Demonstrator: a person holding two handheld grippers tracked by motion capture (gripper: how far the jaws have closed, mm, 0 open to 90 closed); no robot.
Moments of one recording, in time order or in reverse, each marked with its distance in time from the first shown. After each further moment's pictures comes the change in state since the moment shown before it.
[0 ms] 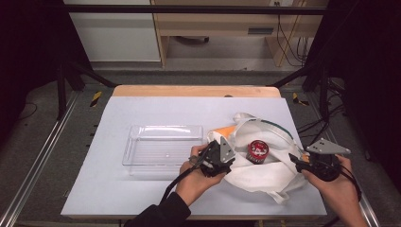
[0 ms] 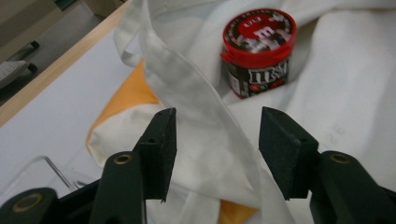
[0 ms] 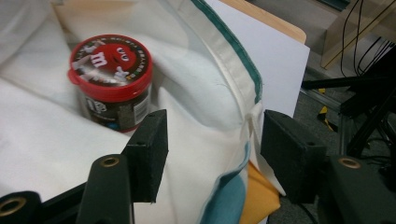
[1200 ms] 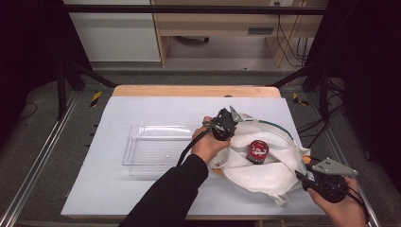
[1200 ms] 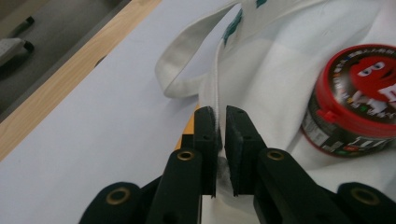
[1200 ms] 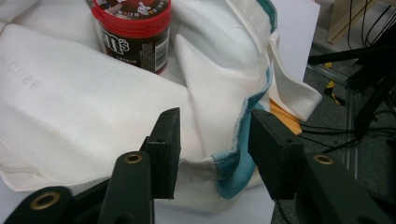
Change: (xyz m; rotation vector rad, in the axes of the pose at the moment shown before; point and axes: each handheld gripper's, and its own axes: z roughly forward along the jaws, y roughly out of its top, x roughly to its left) left arm 0.063 0.045 0.066 0.111 0.007 -0.037; right arm 0.018 -0.039 -0.024 0.060 0.002 0.044
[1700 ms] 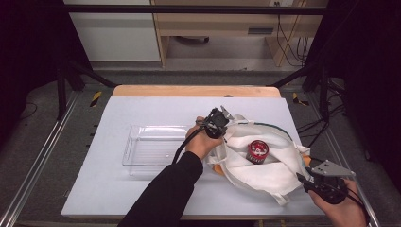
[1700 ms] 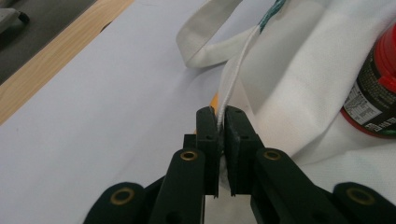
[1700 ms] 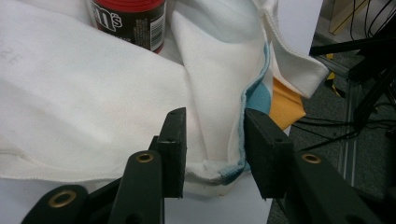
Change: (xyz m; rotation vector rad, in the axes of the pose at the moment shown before) left arm 0.018 -0.018 0.013 0.061 0.001 -0.049; right arm -0.002 -0.010 0.005 0.039 0.000 -0.009
